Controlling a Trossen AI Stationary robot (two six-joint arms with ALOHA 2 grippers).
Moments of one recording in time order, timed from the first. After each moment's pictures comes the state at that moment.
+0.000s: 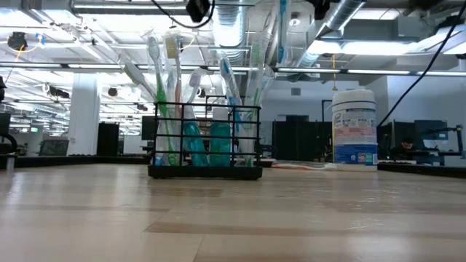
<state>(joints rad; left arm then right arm) 0.20 1.27 1.10 -0.09 0.61 -0.19 0.19 1.17 0.67 0.57 0.30 -0.12</state>
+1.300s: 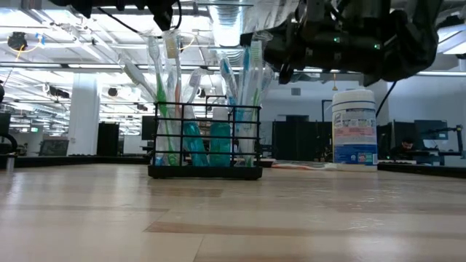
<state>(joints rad) 0.19 0.96 0.68 0.26 0.36 -0.10 0.06 1.71 0.56 1.28 0.05 0.11</state>
